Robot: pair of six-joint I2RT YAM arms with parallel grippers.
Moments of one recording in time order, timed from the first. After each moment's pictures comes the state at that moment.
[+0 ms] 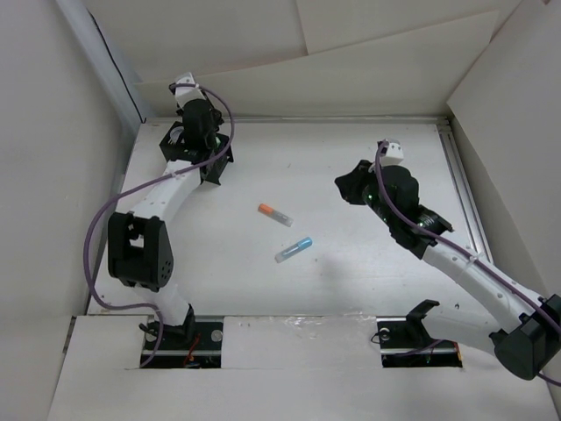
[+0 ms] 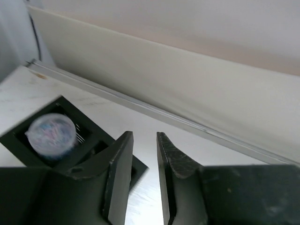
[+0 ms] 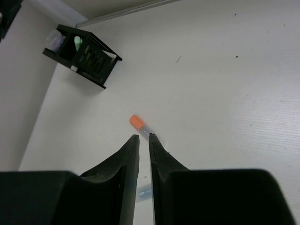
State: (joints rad) left arm -0.22 1.70 1.39 0.21 -0.44 -0.34; right arm 0.60 1.07 0.93 -0.12 0.20 0.57
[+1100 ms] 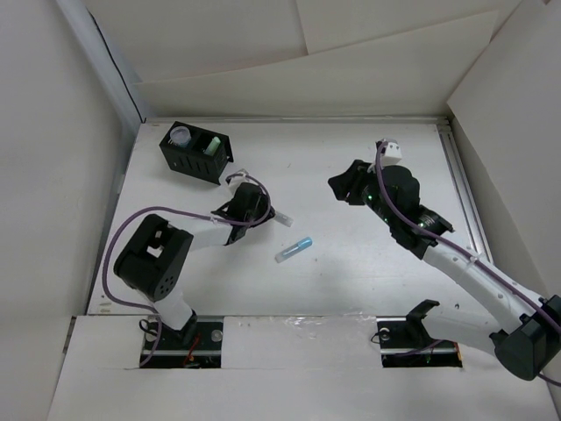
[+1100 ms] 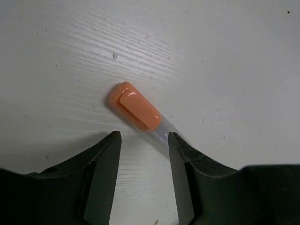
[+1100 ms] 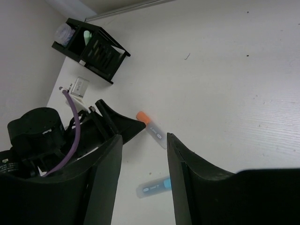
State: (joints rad) left arm -0.55 1.63 0.75 0.19 -0.19 -0.87; right arm 0.60 1.07 0.93 -0.11 0.15 0.57
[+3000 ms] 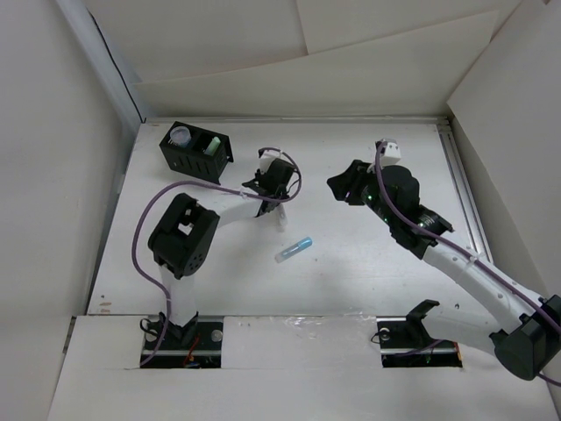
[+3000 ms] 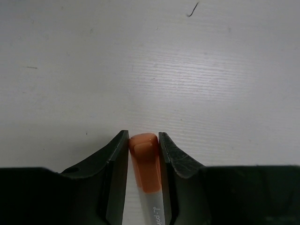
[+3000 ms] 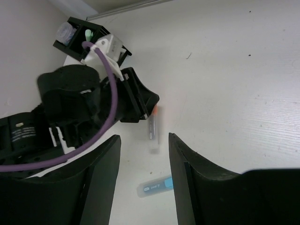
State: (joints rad) left arm -0.65 1.91 1.22 -0.09 -0.46 -0.59; right arm 0.60 1.07 0.93 -0.11 0.14 0.57
